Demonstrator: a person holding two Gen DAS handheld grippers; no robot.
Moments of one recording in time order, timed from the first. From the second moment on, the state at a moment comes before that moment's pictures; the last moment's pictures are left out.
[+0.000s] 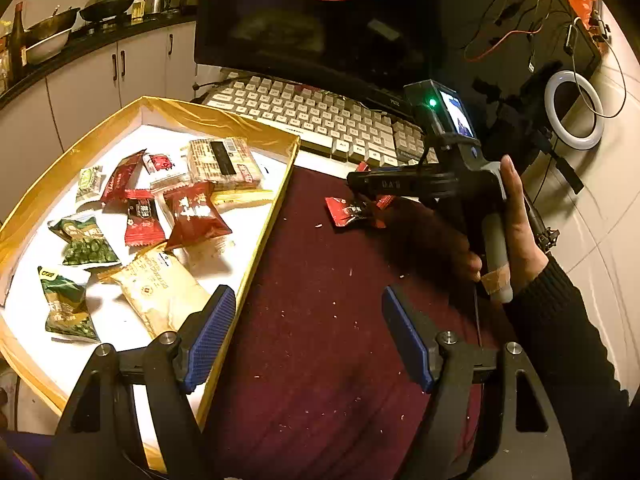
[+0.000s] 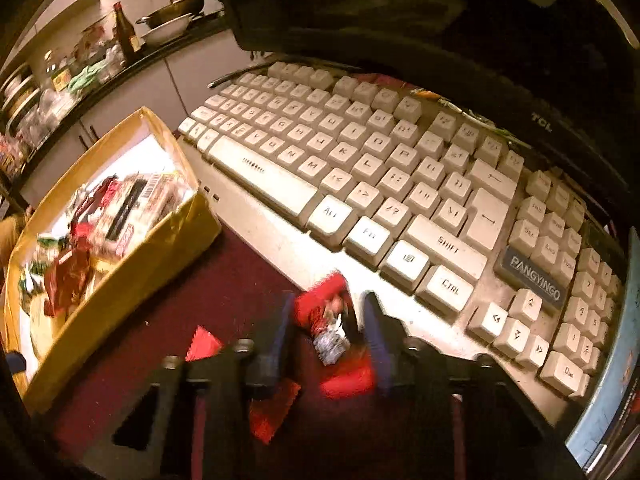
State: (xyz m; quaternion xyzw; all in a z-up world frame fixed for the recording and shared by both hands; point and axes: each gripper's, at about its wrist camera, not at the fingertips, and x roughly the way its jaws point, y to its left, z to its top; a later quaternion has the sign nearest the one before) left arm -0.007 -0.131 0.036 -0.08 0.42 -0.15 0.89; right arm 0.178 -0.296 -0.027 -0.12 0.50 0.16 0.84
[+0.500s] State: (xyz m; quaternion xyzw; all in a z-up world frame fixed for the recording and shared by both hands) left arm 0.012 -0.198 0.044 0.03 0.42 -0.19 0.89; right arm 0.051 -0.374 0.015 0.04 0.49 0.10 0.87
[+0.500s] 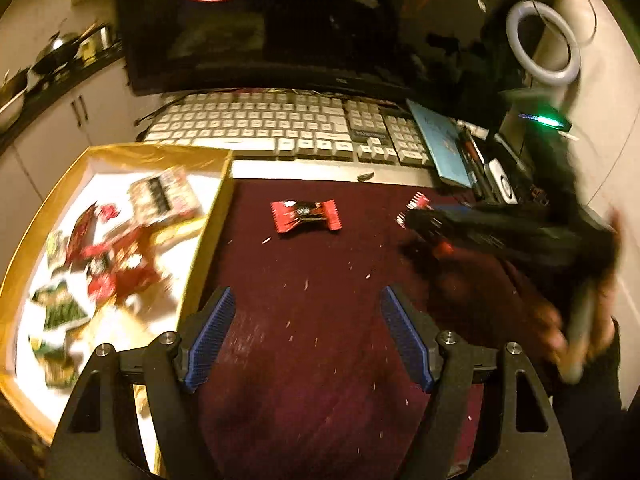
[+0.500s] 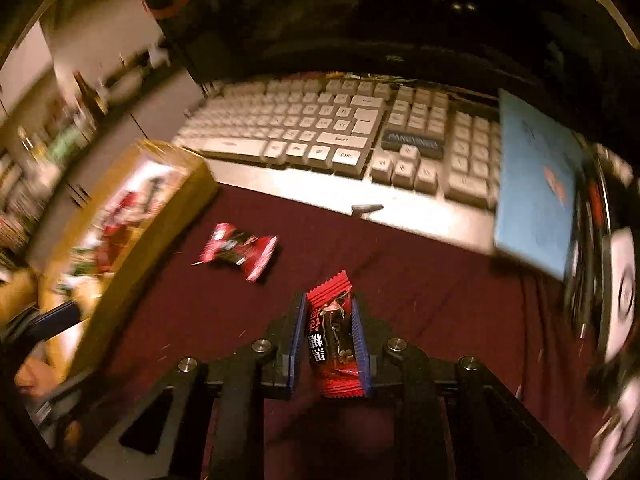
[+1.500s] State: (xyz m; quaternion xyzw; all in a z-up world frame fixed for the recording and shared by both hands) left arm 0.121 -0.273 0.005 0.25 0.46 -0.19 0.83; right arm 0.056 -0.411 -0.020 0.12 0.49 0.08 0.86
